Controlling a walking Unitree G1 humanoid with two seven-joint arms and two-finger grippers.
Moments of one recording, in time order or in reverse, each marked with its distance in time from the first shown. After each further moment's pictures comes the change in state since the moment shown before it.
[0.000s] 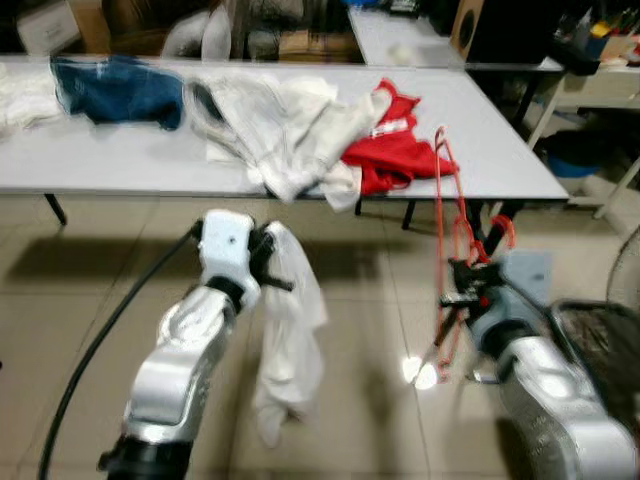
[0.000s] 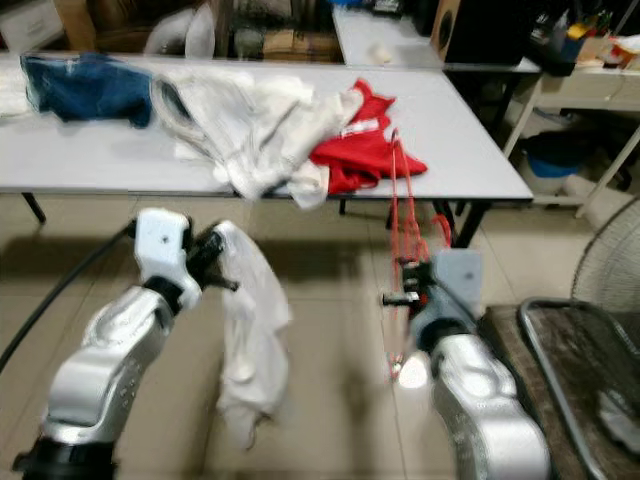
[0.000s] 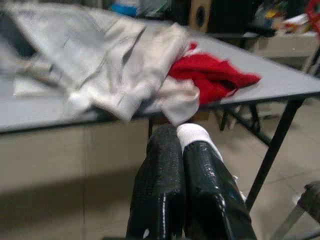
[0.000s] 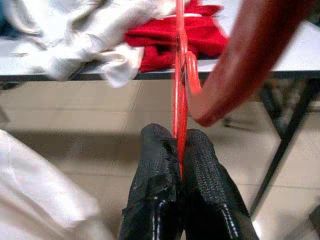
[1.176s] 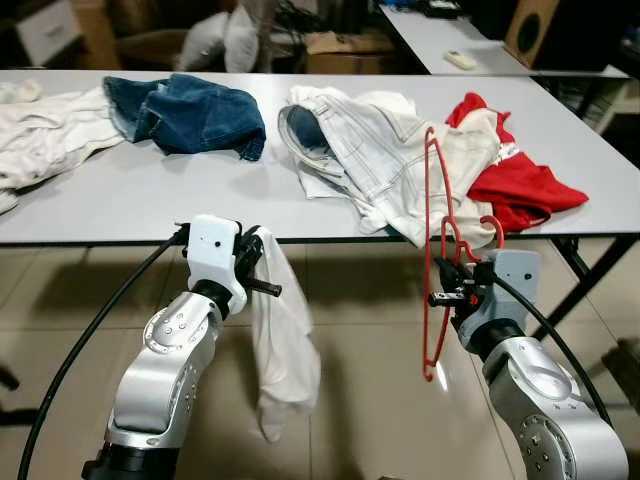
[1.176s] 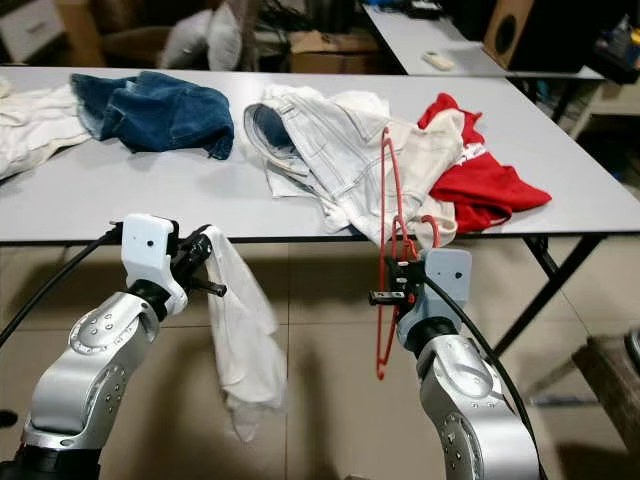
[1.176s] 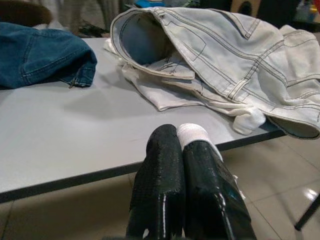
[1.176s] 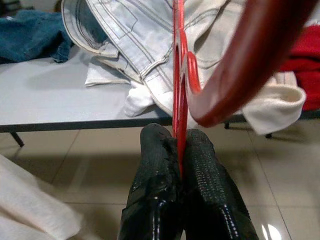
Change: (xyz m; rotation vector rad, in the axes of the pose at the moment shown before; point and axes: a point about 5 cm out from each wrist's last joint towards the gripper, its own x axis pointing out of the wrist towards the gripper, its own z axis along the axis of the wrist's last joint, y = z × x) left arm -0.006 0.004 0.000 0.001 0.007 0.002; right arm 0.001 0.001 0.004 0.022 -0.020 -0.003
